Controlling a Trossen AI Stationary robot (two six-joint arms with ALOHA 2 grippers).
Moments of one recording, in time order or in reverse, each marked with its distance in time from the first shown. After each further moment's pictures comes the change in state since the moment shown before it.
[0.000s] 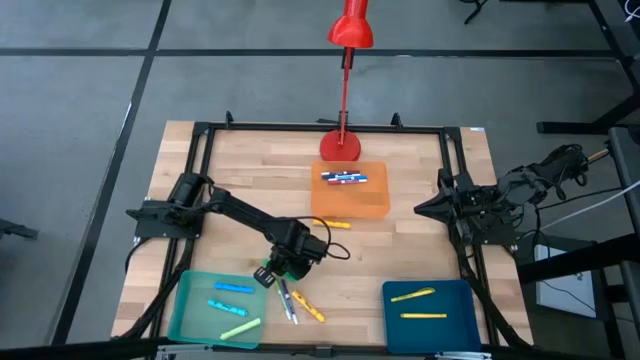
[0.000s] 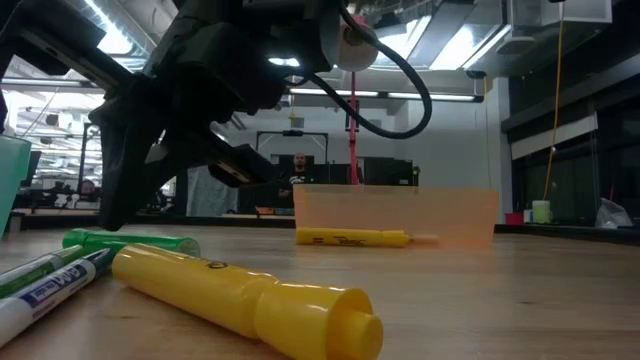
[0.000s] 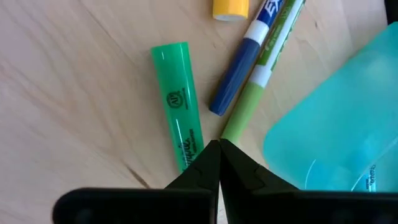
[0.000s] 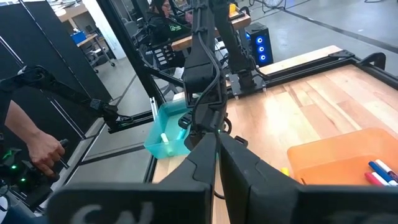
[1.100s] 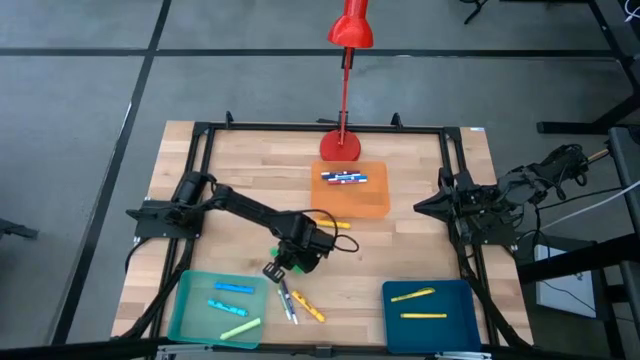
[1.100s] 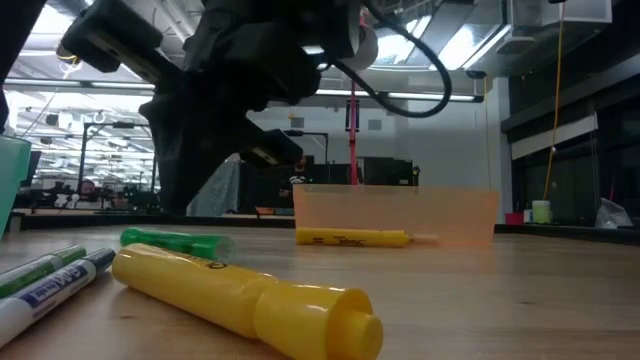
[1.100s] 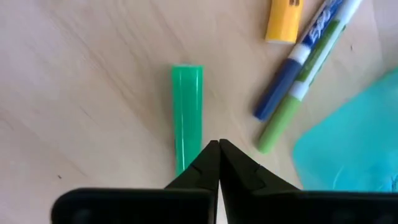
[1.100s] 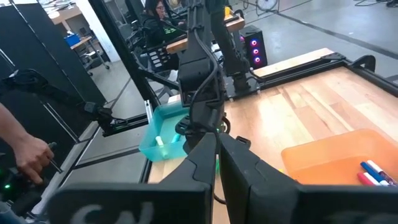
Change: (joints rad) left arm 0.036 0.021 0.104 -0.056 -0.088 -0.026; right arm 0.000 0.000 0.000 0.000 0.025 0.000
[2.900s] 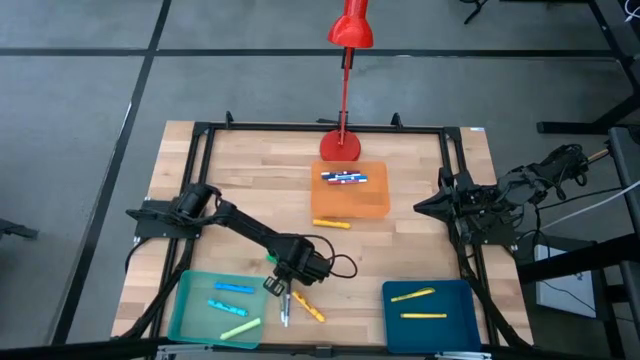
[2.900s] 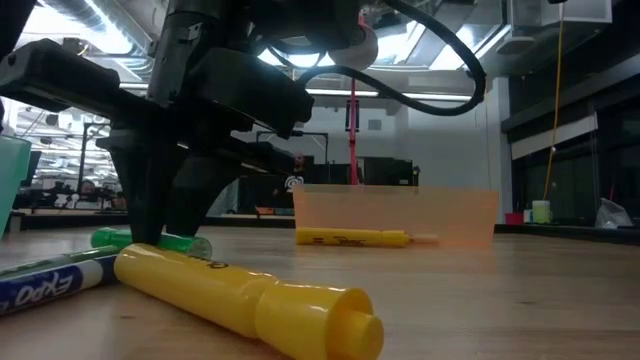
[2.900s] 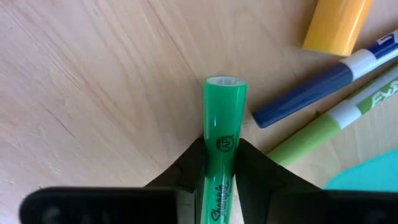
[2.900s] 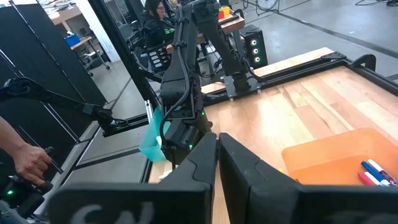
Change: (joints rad) left arm -0.120 0.081 -0.006 0.040 -0.220 -0.167; right arm 0.000 0.000 0.000 0.000 0.000 0.004
